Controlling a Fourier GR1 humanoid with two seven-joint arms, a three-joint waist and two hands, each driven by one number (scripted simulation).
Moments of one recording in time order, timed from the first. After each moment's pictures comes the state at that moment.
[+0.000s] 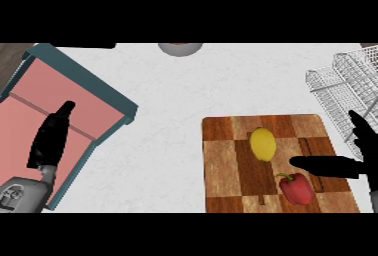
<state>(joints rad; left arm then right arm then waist) -0.18 0.50 -0.23 -1.44 0.09 0.31 0.05 -0.10 -0.63 0.24 -1.94 0.22 -0.38 1.24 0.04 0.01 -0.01</state>
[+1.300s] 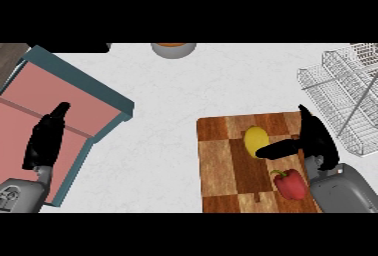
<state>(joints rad) -0.17 0.48 -0.18 -1.43 0.08 0.29 0.06 -0.31 -0.42 0.37 -1.60 0.38 -0.22 1.25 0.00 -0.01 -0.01</state>
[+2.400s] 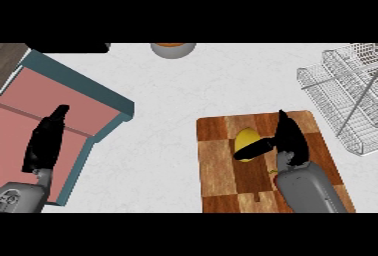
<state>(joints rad) -0.15 0.46 -0.16 -1.45 0.05 0.28 0.07 -0.31 -0.14 0.24 -1.49 0.59 -0.11 1.24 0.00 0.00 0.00</state>
